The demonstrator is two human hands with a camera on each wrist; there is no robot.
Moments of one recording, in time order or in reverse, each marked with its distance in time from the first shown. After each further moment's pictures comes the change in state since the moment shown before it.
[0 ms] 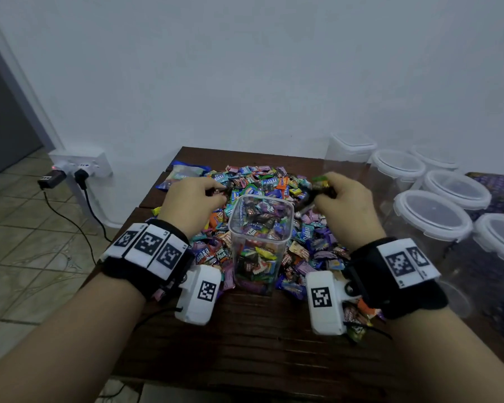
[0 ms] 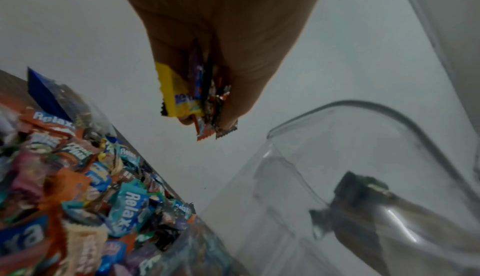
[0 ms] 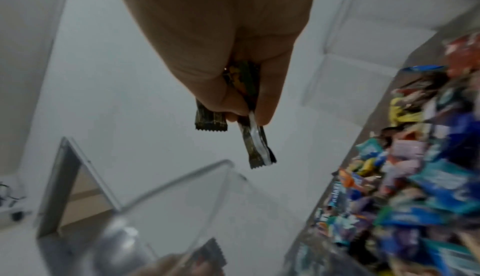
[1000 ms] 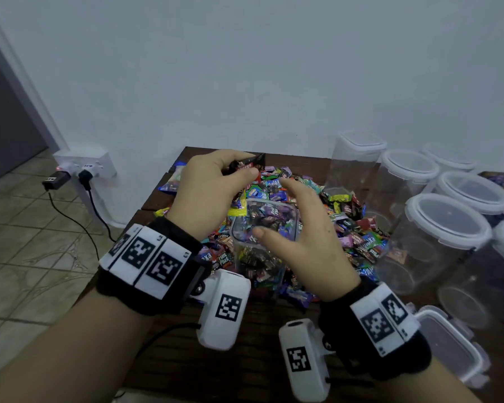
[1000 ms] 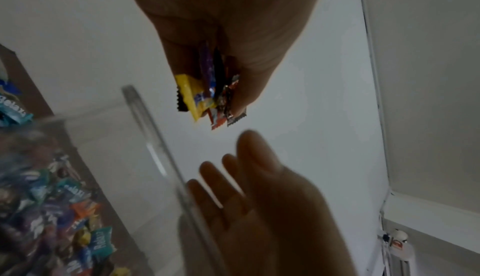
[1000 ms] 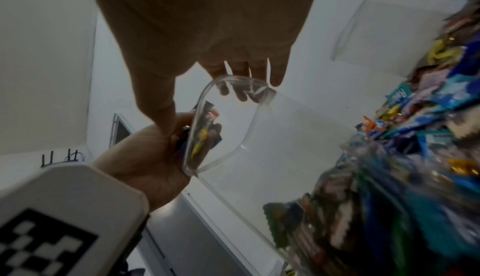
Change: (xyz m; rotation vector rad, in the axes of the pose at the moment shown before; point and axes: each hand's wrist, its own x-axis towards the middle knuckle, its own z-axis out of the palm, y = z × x) left_hand -0.009 0.047 -0.011 -0.588 0.068 0.151; right_hand -0.037 -0.021 0.039 0.248 -0.158 -0.168
